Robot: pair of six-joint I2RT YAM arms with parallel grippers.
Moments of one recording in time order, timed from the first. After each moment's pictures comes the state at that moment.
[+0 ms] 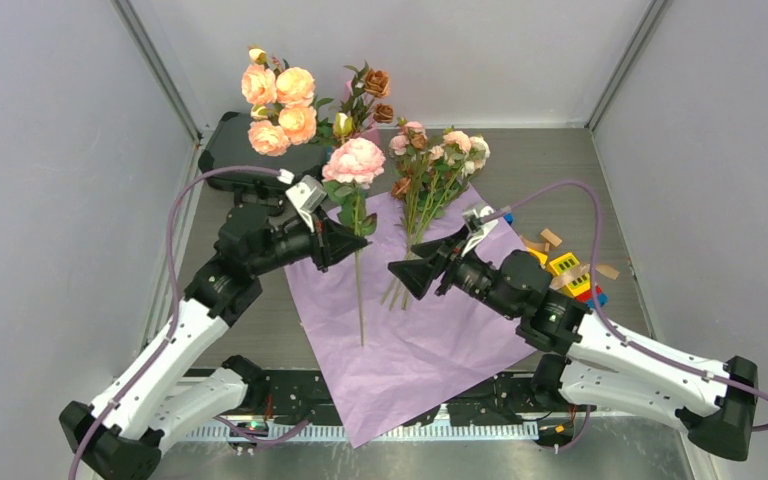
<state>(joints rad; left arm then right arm) -0.54 0.90 0.88 -0.12 0.60 -0.28 1.01 0.84 0.67 0.21 0.06 0.48</state>
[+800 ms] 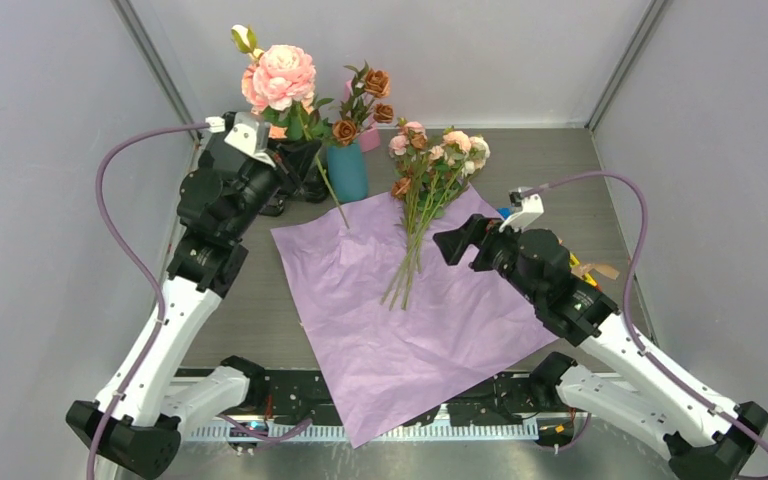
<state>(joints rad) -0.38 0.97 1.12 0.07 0.22 -0.12 0.75 0.76 0.75 -0.22 0.20 0.60</state>
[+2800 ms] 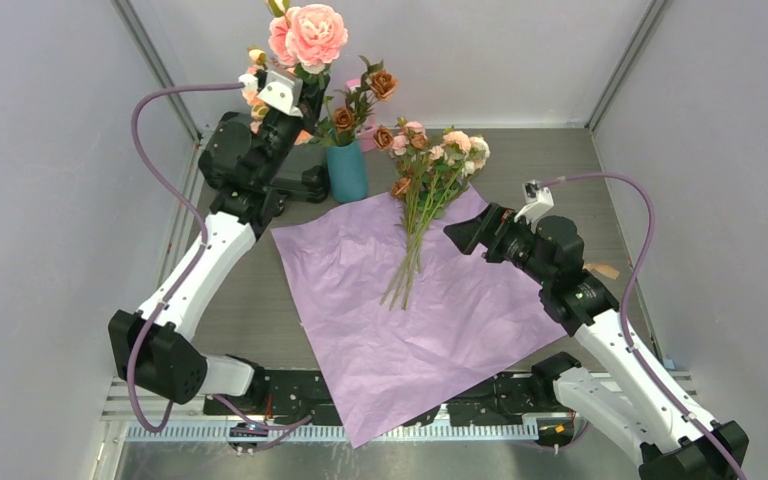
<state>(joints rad) -0.36 1.34 1.30 0.51 0.19 0.13 0.40 0.77 0.69 -0.15 -0.19 0.68</state>
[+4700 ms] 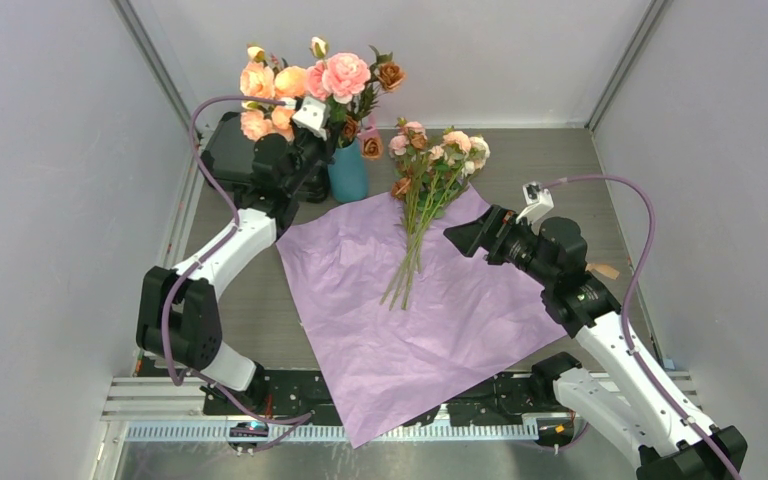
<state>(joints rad) -0.33 1.52 1.13 0.55 0.18 0.10 0.38 0.75 0.67 -0.14 -0.26 0.70</state>
